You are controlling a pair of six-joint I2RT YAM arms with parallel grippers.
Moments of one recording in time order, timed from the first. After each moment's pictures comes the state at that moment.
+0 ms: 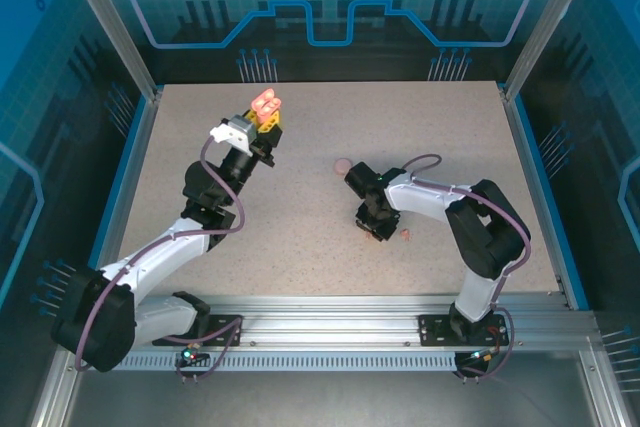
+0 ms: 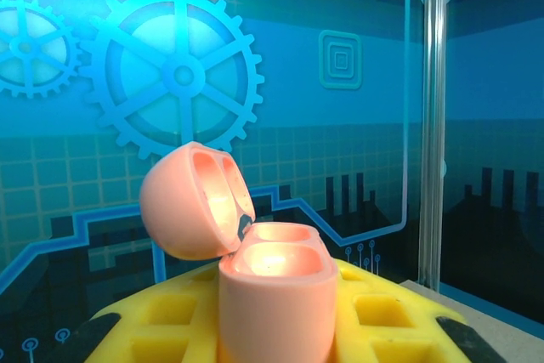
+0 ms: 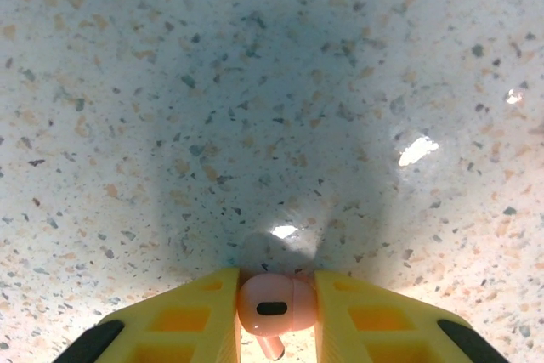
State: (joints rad) left arm -0.41 1.17 0.63 0.92 0.07 0.00; right arm 0.64 1.77 1.07 -0.79 0.03 1.31
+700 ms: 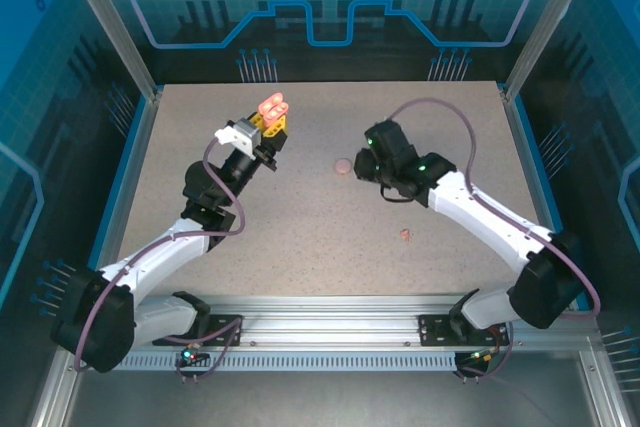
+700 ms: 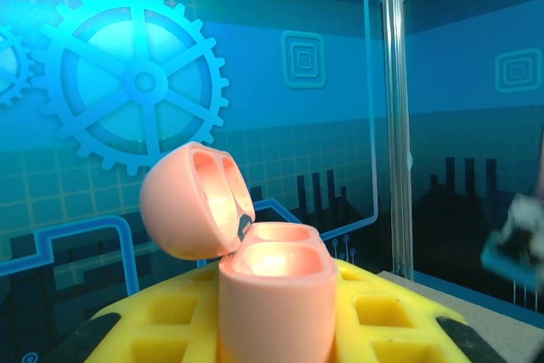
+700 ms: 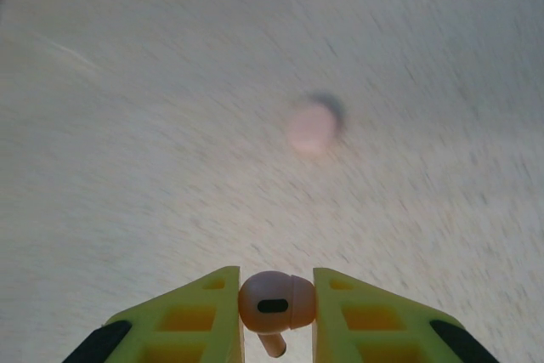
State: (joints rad) left arm -0.41 1.17 0.63 0.92 0.16 0.02; right arm 0.63 1.40 1.25 -0.58 0.17 0.71
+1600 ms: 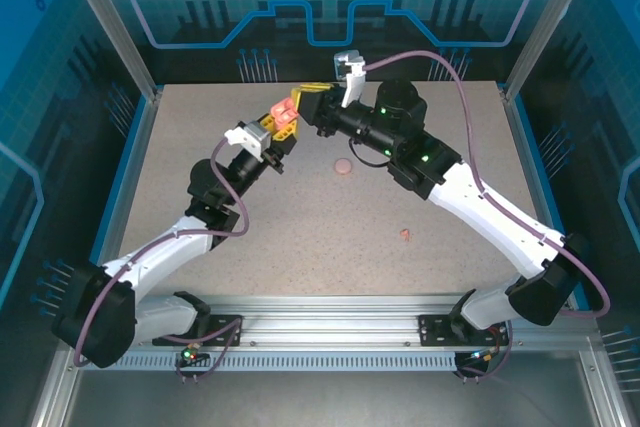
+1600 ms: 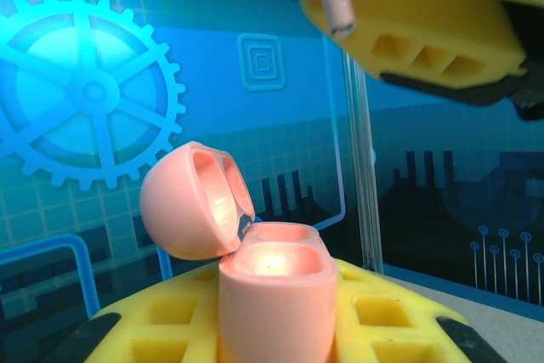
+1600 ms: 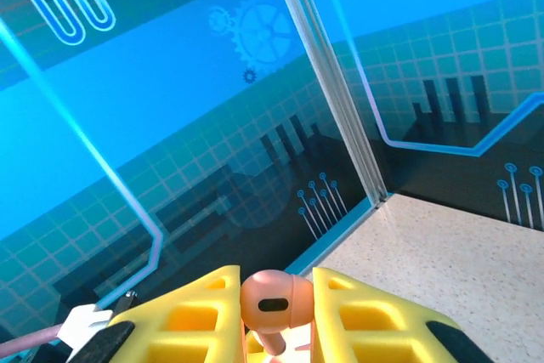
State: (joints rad) left arm -0.44 1.20 0.67 0.91 0.23 0.05; right arm 0.76 1.43 1.49 -0.01 -0.19 0.44
